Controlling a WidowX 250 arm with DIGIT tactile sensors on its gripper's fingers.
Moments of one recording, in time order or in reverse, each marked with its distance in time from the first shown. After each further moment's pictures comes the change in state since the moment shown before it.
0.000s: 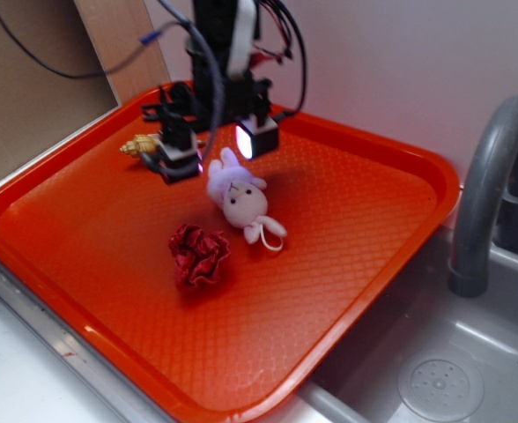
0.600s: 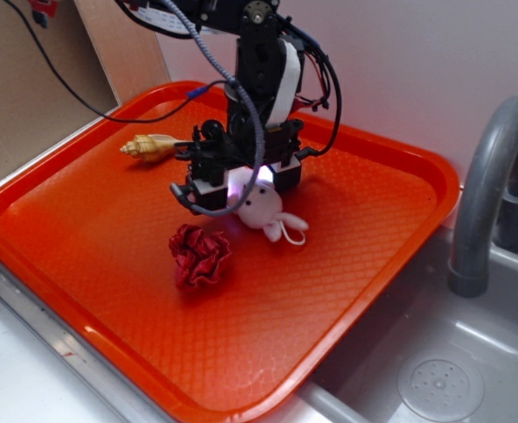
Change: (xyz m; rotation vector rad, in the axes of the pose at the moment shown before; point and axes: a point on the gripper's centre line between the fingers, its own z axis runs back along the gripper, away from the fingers) arm 0.026 0.001 -0.015 -0.014 0.062 -0.023
